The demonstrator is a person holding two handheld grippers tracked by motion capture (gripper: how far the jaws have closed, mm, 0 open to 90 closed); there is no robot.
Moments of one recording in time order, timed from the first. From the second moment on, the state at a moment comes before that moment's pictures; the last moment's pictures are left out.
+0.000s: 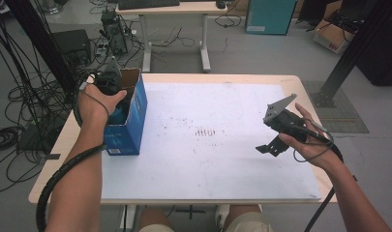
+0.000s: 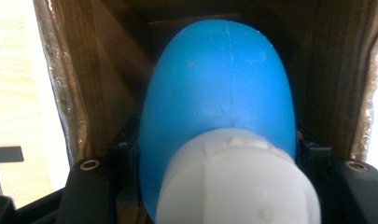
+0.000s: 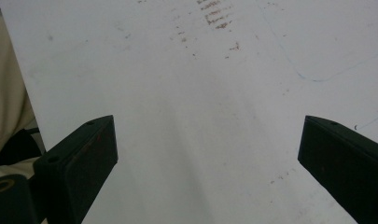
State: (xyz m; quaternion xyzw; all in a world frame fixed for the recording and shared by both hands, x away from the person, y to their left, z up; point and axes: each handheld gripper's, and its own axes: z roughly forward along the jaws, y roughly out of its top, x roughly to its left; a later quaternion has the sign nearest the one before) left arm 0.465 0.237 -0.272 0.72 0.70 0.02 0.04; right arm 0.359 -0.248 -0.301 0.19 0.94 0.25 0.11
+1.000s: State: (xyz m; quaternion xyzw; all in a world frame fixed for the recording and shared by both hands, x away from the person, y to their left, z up) left arm 0.465 0.237 -0.272 0.71 0.70 0.02 0.04; right arm 0.355 -0.250 -0.296 0.20 0.94 0.25 0.12
